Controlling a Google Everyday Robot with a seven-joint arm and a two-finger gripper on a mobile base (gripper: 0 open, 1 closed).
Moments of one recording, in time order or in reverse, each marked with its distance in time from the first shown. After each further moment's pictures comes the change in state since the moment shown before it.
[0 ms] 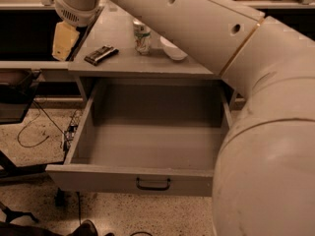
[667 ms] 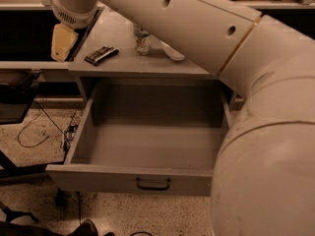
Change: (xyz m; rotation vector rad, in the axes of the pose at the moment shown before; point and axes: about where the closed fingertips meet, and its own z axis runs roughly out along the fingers) arm 0.003 -0.003 0.001 0.040 0.031 0.025
